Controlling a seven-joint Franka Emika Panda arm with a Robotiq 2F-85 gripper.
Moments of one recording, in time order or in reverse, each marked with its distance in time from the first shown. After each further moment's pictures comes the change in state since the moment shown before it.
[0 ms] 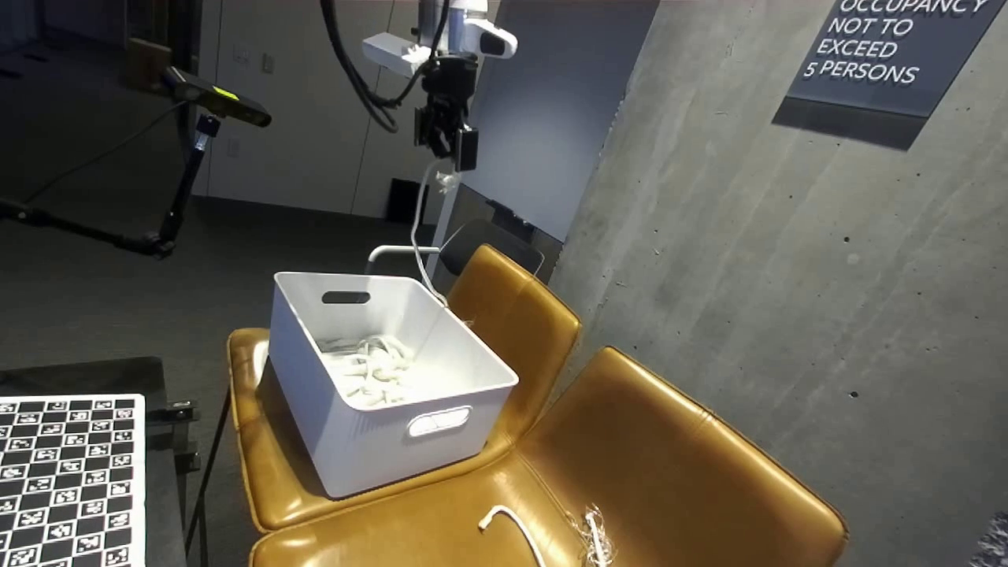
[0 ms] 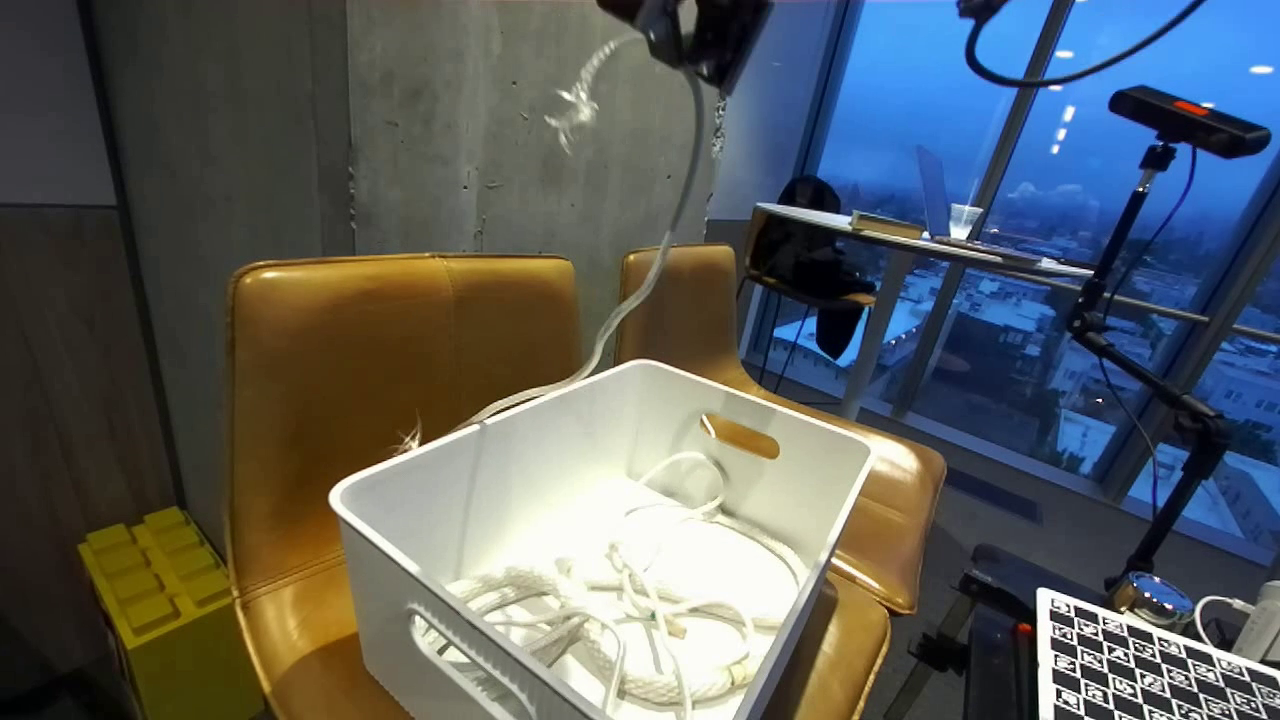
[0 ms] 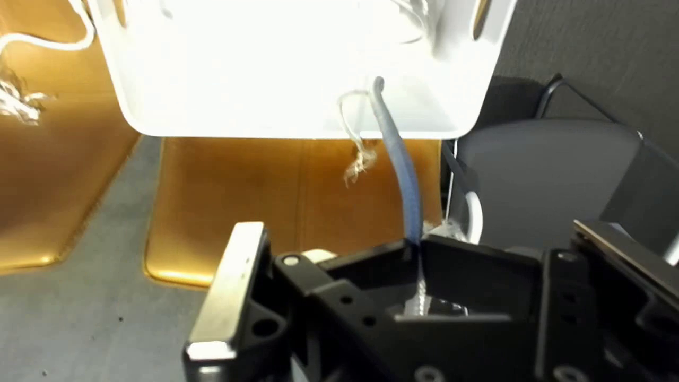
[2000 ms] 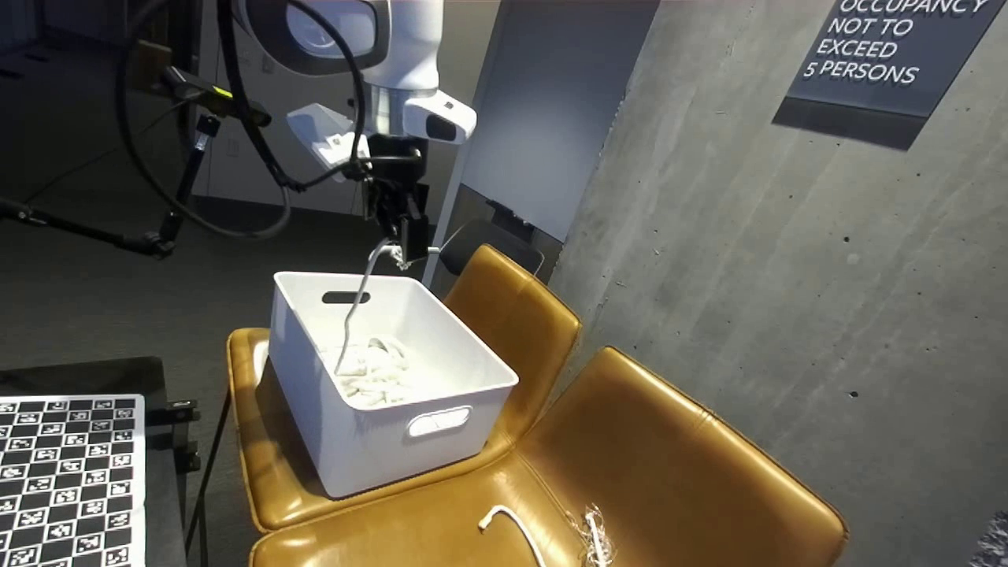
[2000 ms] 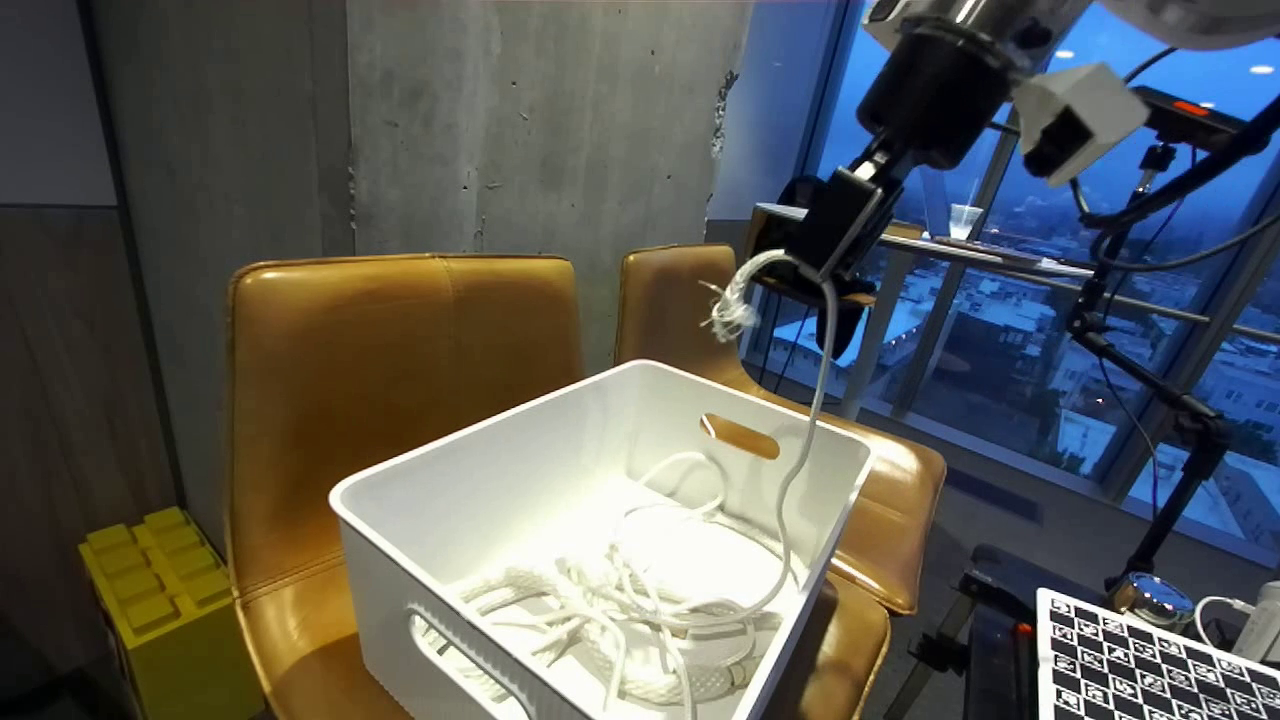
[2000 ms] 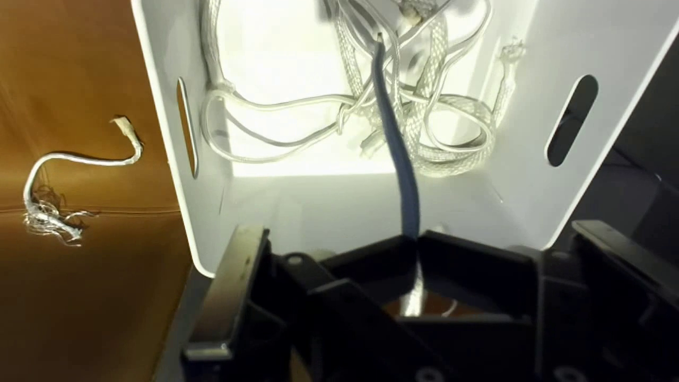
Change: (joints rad) arm -0.094 -0.231 -0.039 -0.562 0.159 0.327 -0.232
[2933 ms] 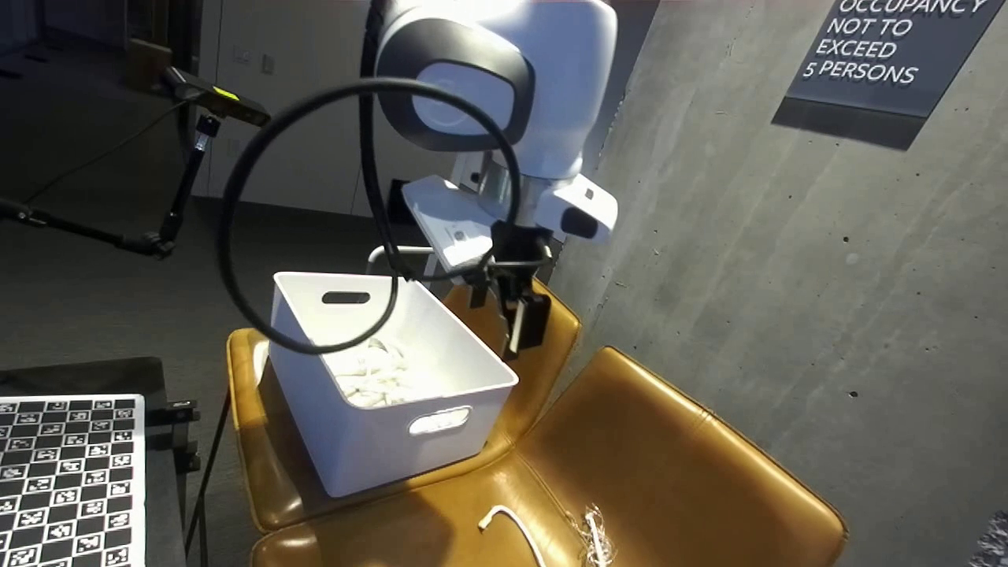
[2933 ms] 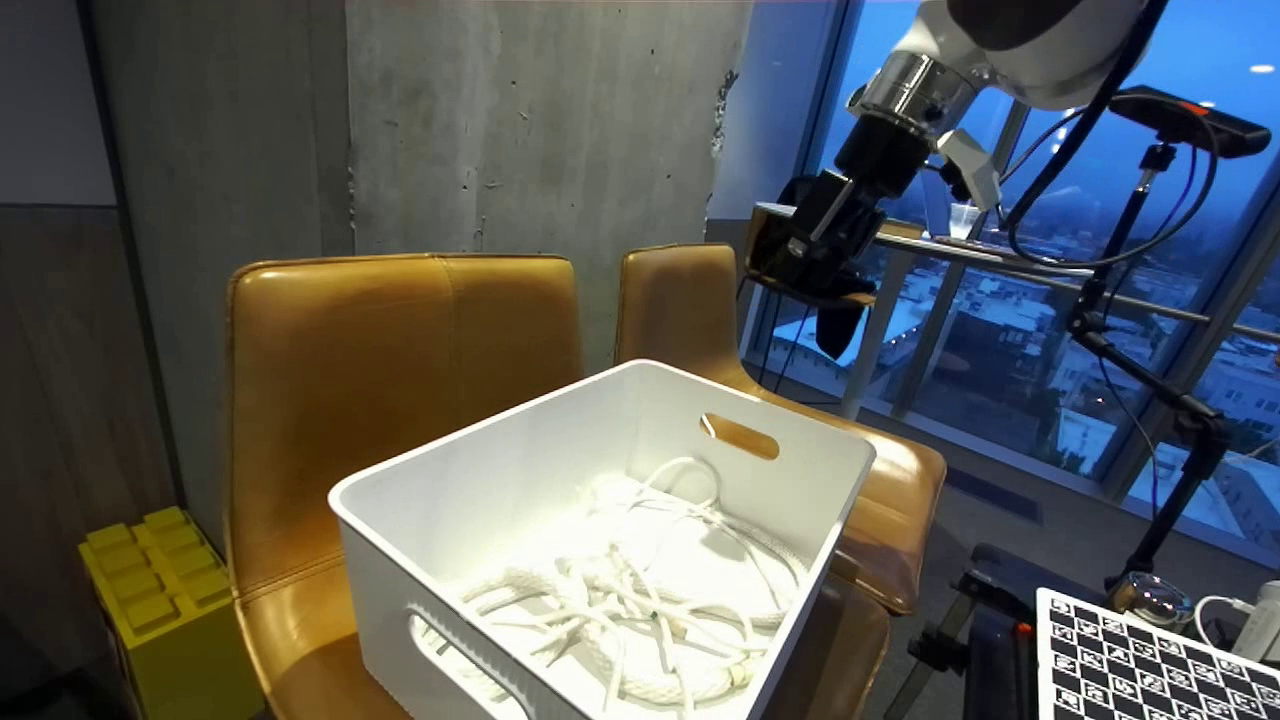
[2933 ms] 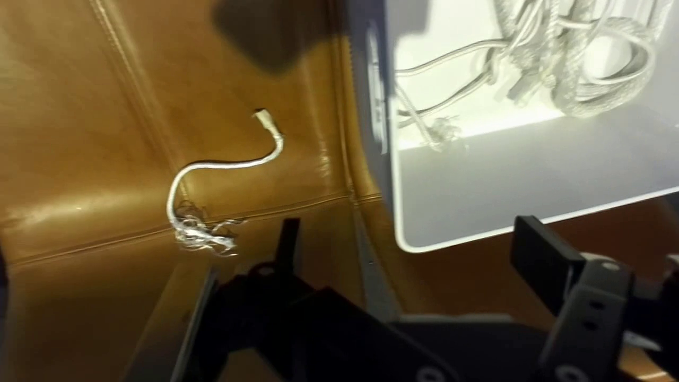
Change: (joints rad) arm -0.216 0.229 -0.107 0.242 0.134 -0.103 -0.206
